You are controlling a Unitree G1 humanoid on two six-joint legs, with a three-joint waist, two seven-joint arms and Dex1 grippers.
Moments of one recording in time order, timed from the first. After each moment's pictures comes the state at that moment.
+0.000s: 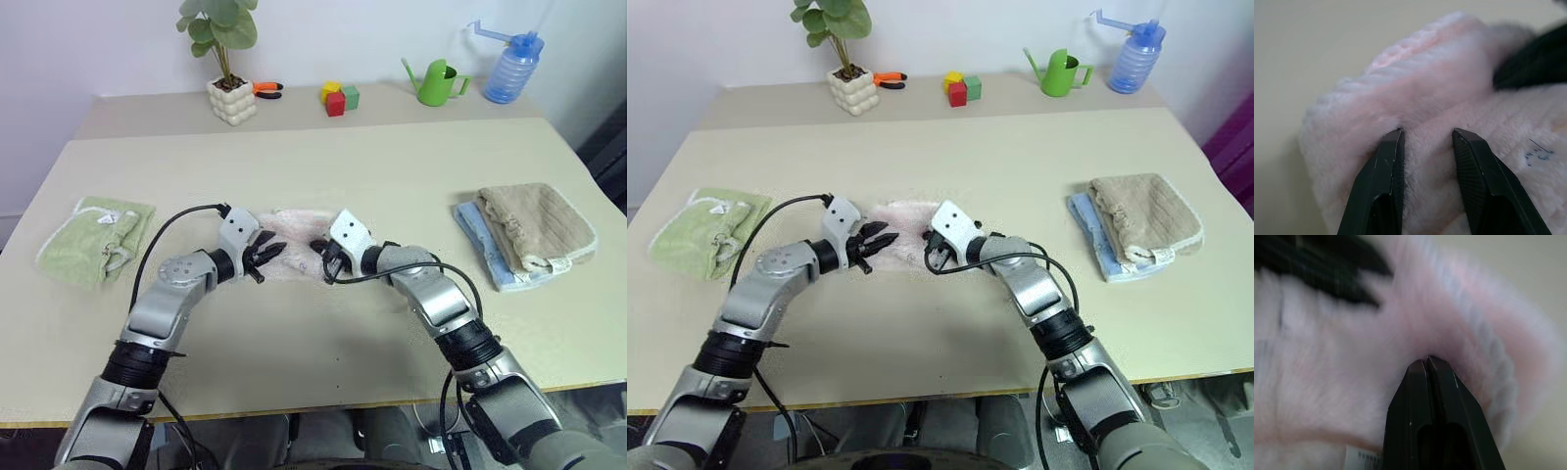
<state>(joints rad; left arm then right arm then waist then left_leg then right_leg) -0.37 0.47 -0.15 -0.01 -0.26 0.42 -0.60 -0.54 -0.31 0.36 0.10 0.03 0.41 0.64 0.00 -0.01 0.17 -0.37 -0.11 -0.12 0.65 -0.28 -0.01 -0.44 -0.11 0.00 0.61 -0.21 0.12</state>
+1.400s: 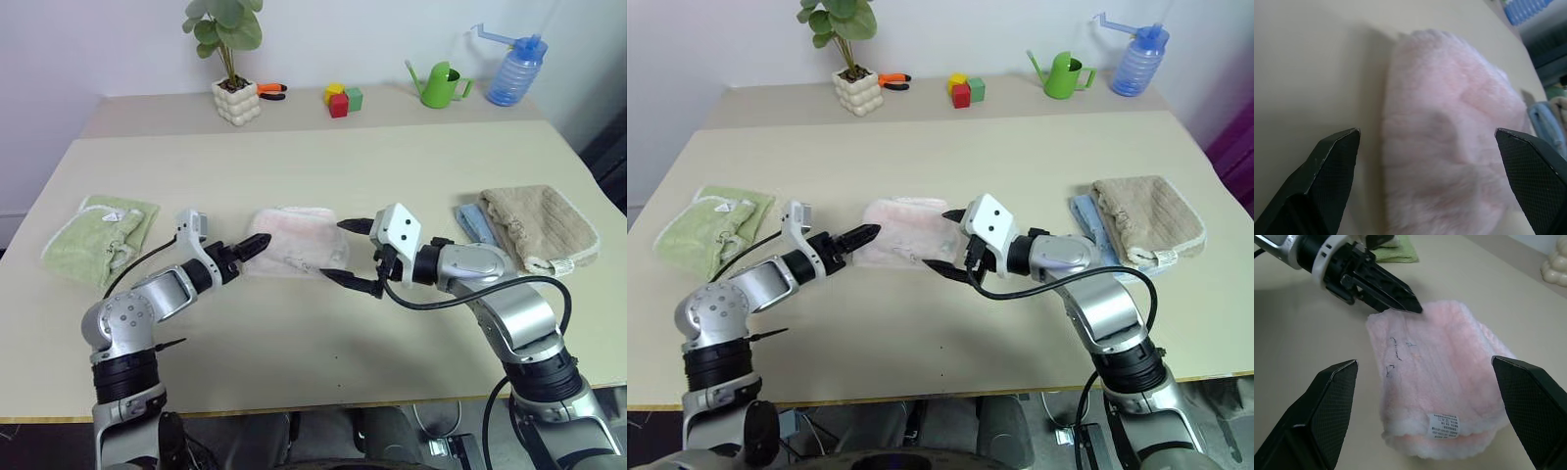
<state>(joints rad) -0.37 0.23 0.41 -0.12 -0.87 1.20 -0.23 -0.39 -0.54 0.18 -0.39 0.28 0.56 0.83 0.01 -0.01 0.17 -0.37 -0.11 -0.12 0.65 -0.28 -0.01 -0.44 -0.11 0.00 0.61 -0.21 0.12</state>
